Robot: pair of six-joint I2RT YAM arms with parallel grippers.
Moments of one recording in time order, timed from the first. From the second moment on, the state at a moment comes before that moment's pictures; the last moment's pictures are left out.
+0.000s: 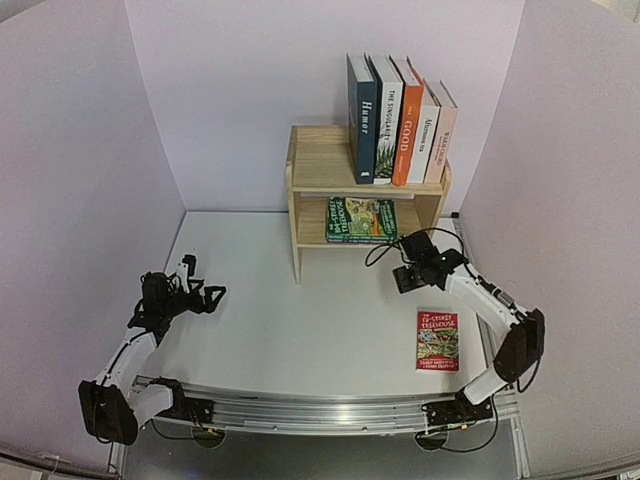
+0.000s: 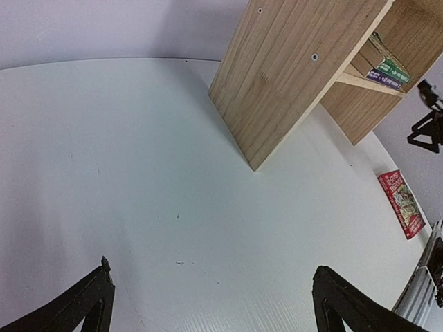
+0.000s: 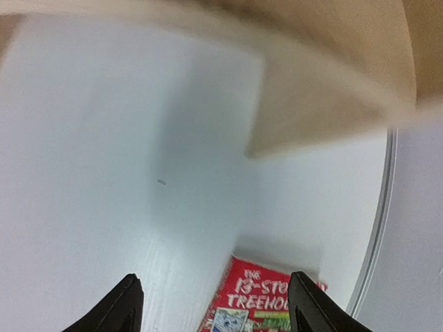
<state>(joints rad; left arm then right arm) -0.06 0.99 0.58 -0.08 0.55 -0.11 0.48 1.58 1.36 -0.87 0.26 0.15</state>
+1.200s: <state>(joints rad) -0.06 0.97 0.57 -0.09 0.56 -0.06 -0.05 1.70 0.87 -0.56 -0.50 0.66</state>
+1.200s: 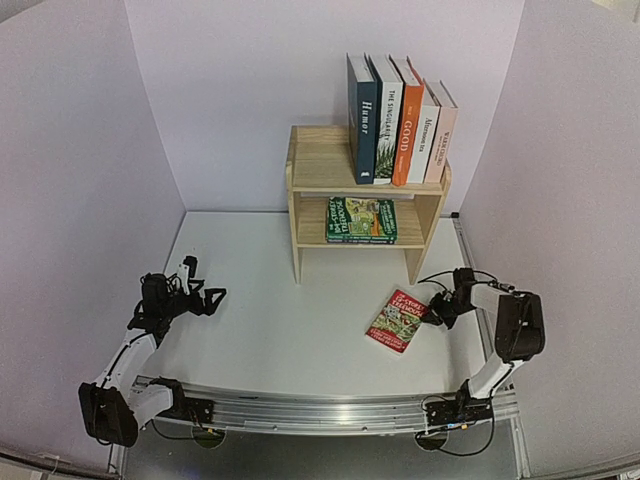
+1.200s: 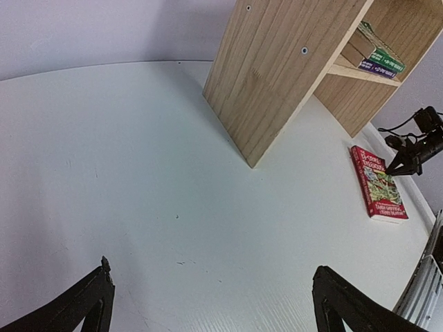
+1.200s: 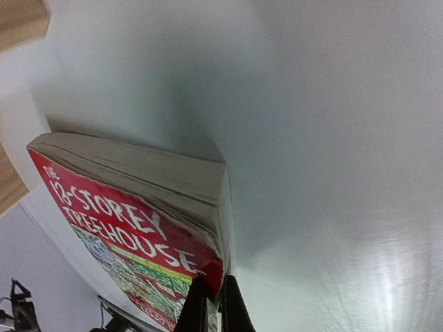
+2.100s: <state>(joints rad) -0.28 1.33 0.88 -0.45 0.85 0.33 0.94 1.84 1.30 -0.14 -0.16 0.34</state>
